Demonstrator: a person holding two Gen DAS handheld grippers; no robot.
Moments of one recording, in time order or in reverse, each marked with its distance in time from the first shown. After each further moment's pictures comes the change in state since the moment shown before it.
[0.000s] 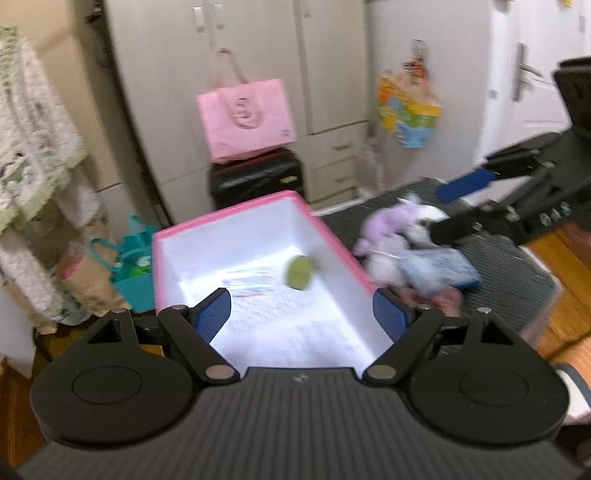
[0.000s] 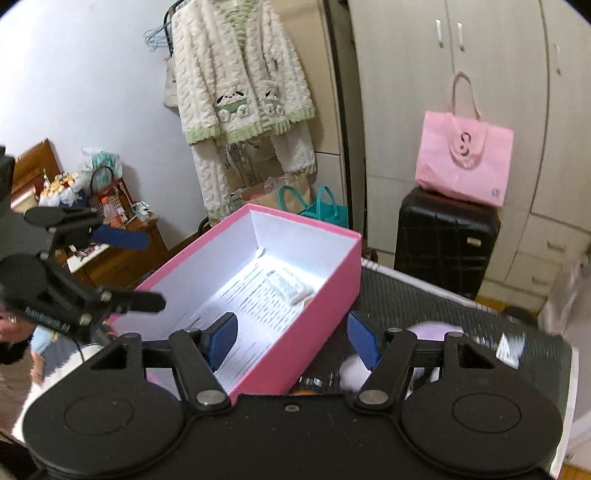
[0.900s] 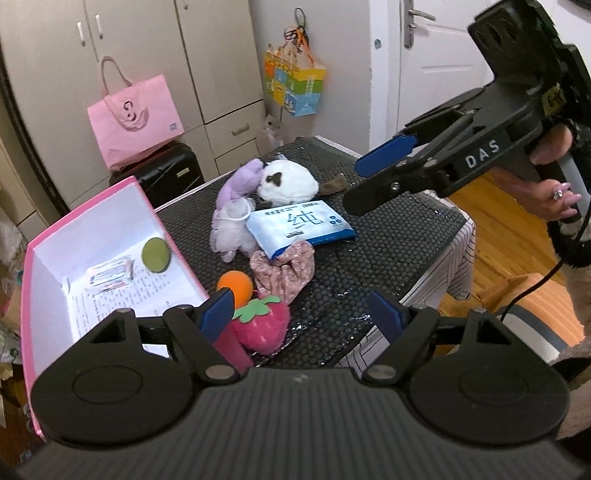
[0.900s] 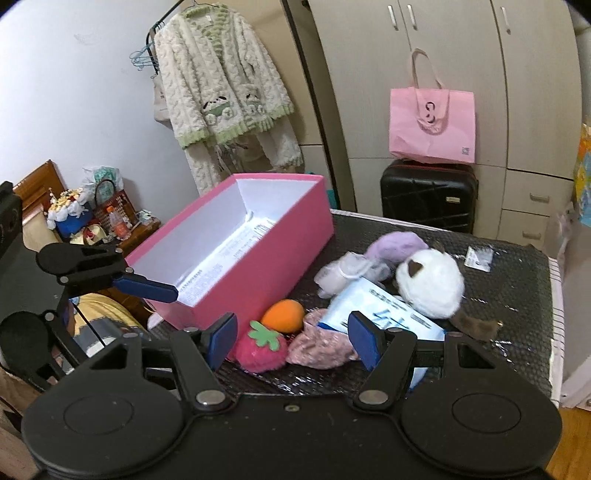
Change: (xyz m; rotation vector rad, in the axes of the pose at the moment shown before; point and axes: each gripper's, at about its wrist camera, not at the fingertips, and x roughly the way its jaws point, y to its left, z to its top) left arm 0.020 -0.125 -0.041 0.198 0.038 -0.194; right arm -0.053 -0.041 -0.098 0.101 -0.019 0.010
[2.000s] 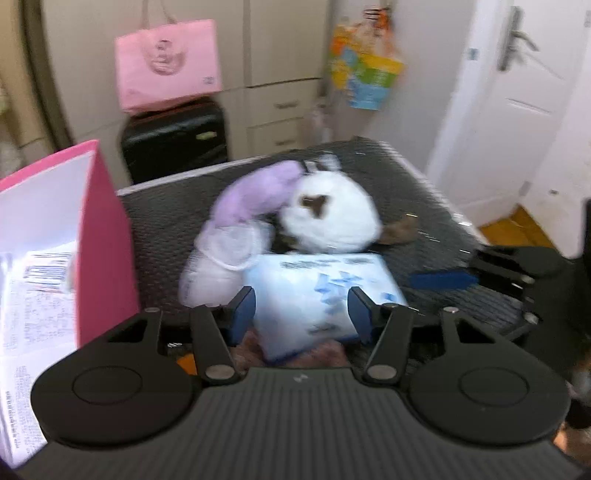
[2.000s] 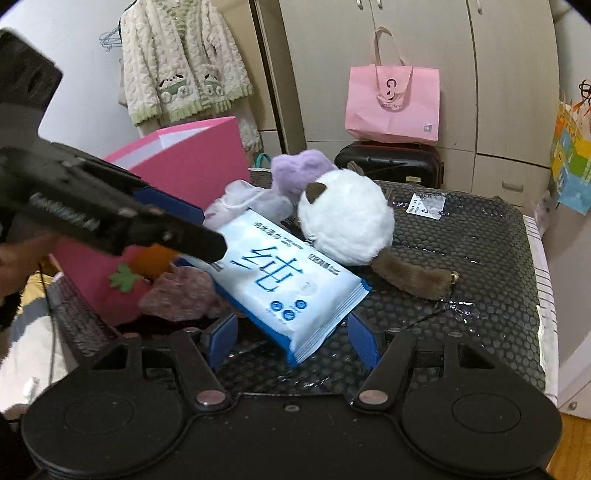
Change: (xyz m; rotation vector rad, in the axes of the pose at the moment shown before) left arm 0.153 0.033 0.060 -0.296 0.049 0.105; right arm 0.078 -0.094 -0.065 -0.048 -0.028 -0.101
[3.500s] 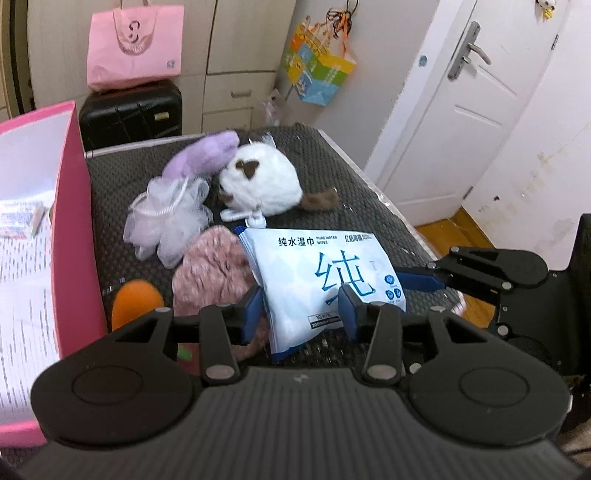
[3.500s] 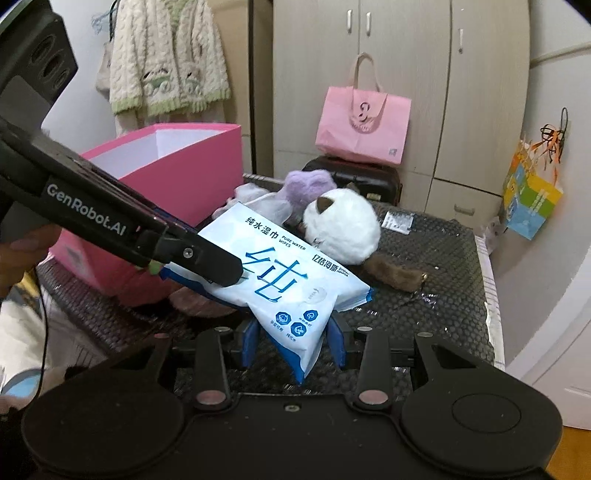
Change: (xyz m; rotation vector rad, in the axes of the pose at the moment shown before) left arm -0.047 -0.011 -0.035 -0.060 0.042 -0.247; right arm -0.059 0.070 -0.007 -0.069 0.005 -0.201
